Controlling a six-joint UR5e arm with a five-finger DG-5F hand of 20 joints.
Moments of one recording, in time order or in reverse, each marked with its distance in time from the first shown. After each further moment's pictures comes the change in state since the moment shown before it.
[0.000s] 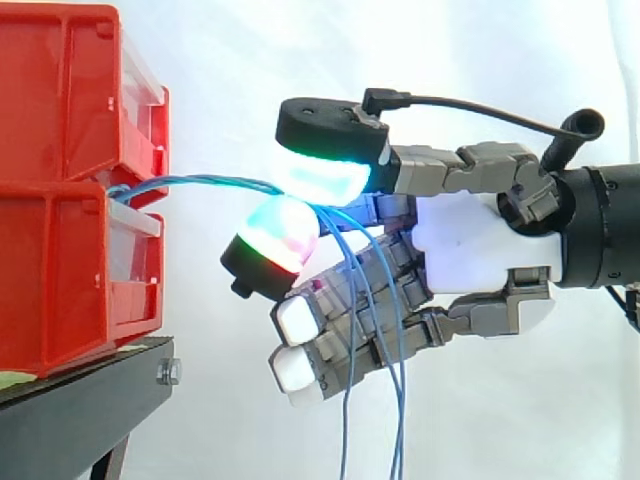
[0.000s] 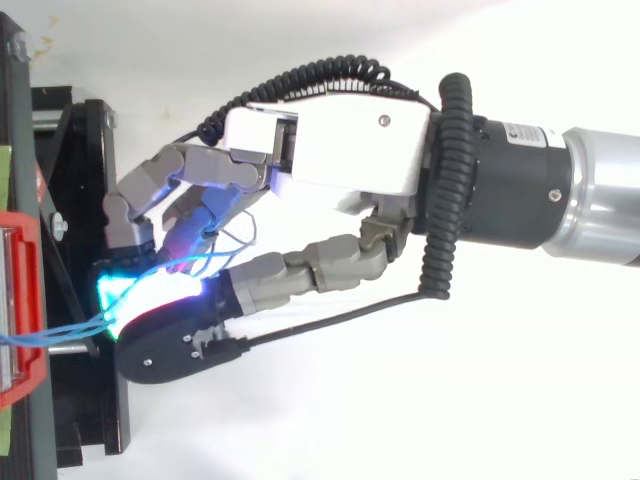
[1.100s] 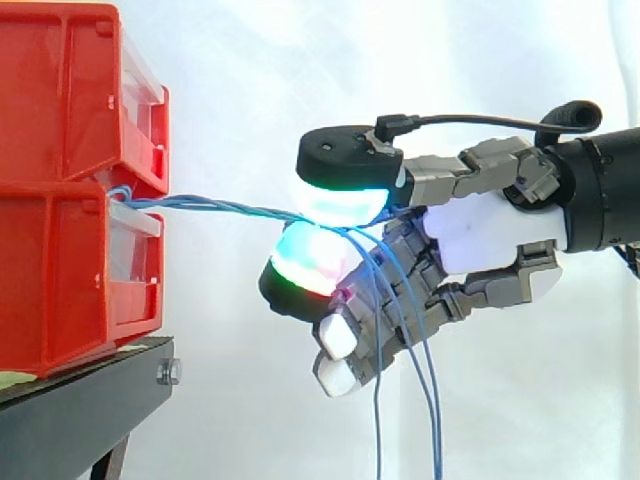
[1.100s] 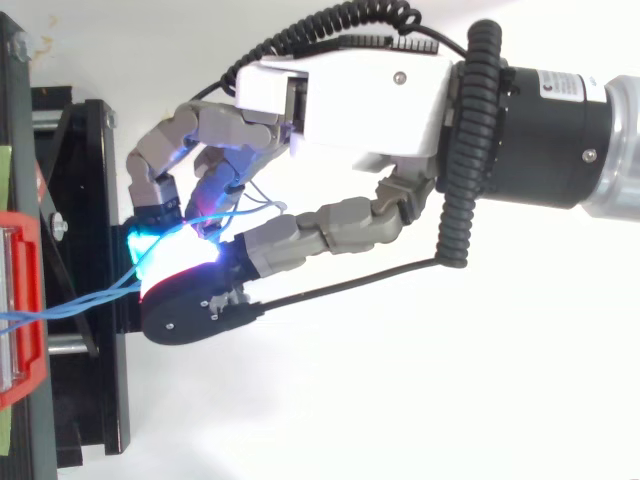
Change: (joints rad) arm -0.028 0.002 0.101 -0.221 -0.015 -0.139
